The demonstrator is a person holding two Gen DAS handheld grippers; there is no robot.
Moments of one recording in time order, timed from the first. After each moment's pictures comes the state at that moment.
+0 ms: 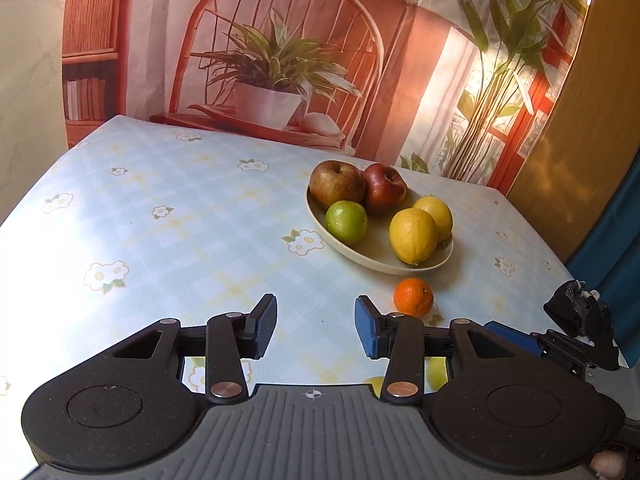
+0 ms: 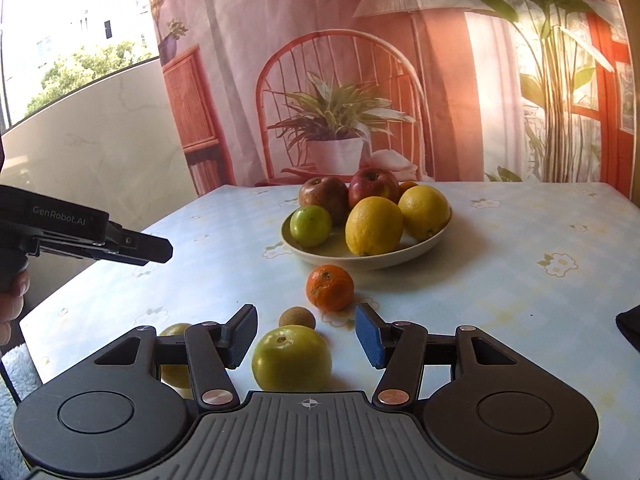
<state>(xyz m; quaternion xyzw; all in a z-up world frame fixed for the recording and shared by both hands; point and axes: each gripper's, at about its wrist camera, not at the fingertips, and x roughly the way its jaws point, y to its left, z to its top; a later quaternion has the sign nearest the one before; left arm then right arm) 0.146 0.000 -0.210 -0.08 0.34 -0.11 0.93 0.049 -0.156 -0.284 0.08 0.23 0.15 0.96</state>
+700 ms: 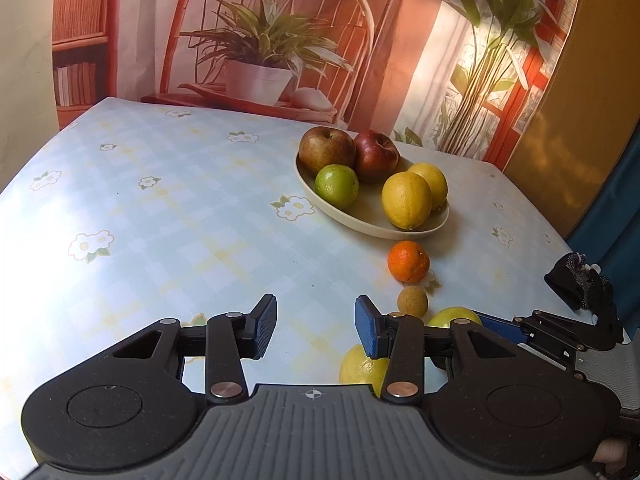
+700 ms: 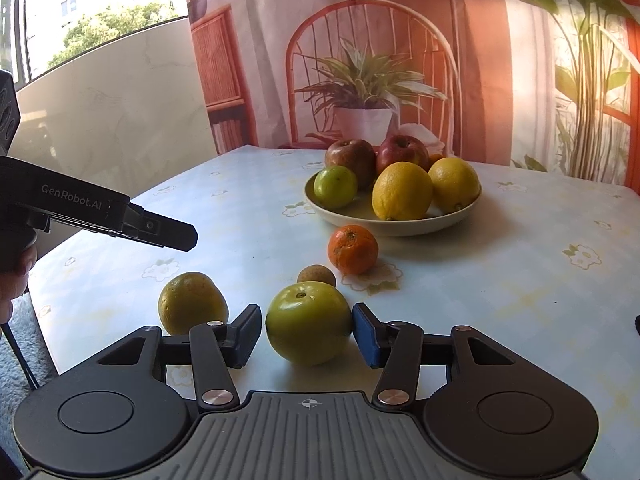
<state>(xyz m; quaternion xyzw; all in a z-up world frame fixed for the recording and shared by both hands) 0.136 -0.010 -0.230 -0.06 0.36 -0.12 0.92 0.051 -0.143 -0.294 0.04 0.27 0.18 0.95</state>
